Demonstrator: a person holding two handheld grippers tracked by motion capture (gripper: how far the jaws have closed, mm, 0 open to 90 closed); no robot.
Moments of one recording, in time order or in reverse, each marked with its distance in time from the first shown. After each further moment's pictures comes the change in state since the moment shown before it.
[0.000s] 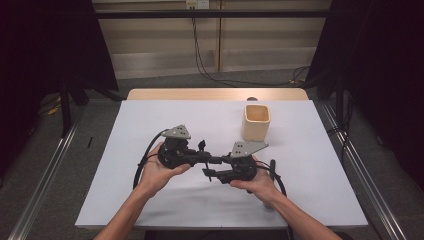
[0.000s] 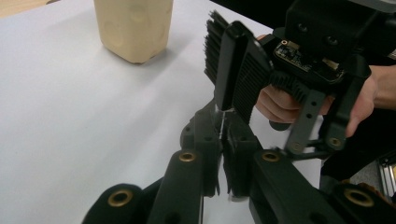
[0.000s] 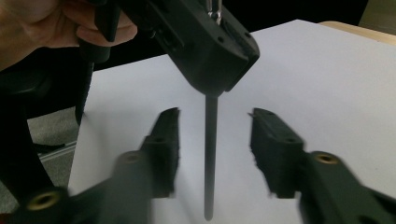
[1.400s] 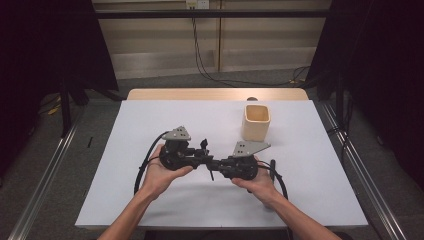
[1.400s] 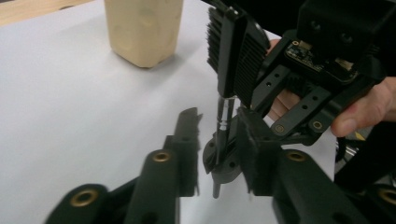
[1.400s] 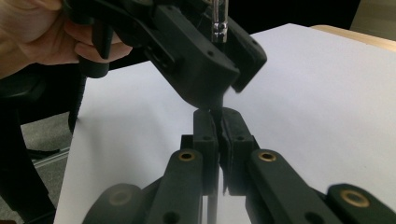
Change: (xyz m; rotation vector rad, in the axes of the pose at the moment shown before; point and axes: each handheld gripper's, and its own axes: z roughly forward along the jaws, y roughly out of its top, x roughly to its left) left arm 0.001 -0.007 0.005 -0.052 0.036 -0.011; right arm -0.003 -0.002 -0.003 -0.016 -0.019 0.004
